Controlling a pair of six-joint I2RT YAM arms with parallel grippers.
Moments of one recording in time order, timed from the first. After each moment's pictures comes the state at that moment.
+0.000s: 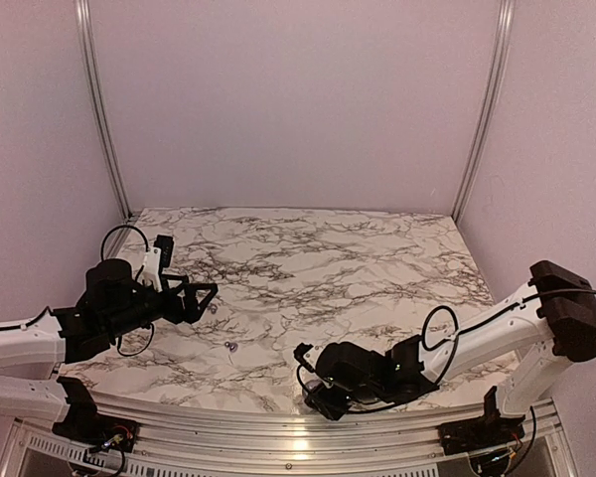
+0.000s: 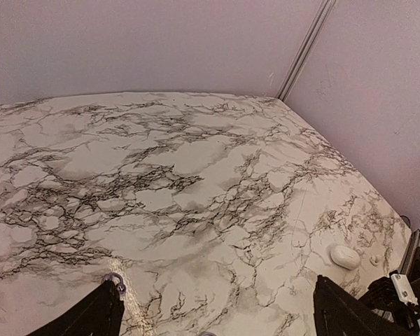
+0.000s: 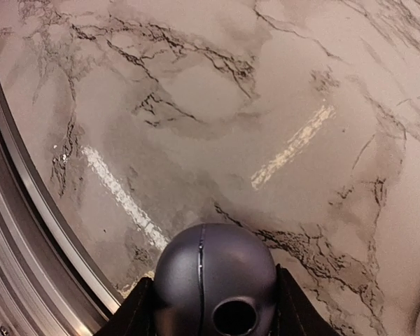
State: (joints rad) left arm -0.73 0.95 0.40 0.27 -0.03 -0.36; right arm 1.33 1.62 0.73 -0.11 0.17 0.50
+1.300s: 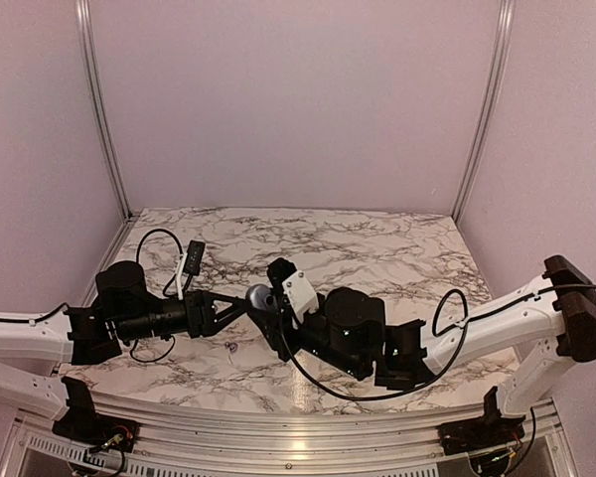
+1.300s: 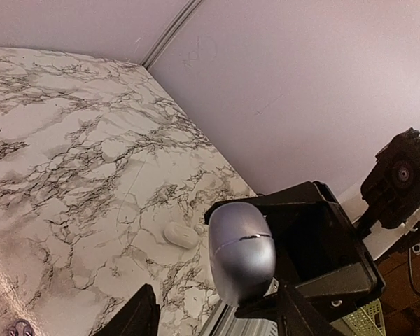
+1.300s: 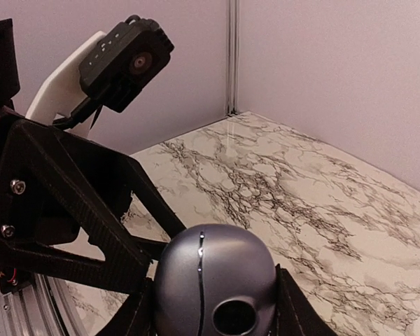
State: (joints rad) left arm -0.94 1.04 0.46 0.43 0.24 -0.70; right arm 1.35 1.59 0.88 0.56 0.46 0.11
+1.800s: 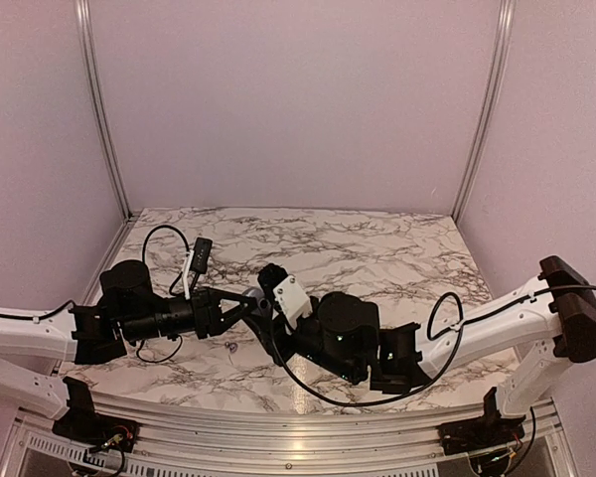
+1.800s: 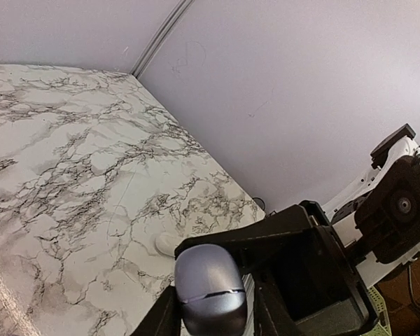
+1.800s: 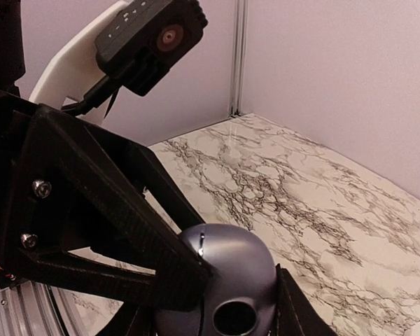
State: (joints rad) left arm -1.00 1.08 0.50 0.46 0.20 -0.66; right arm 1.37 1.61 0.91 0.56 0.46 0.07
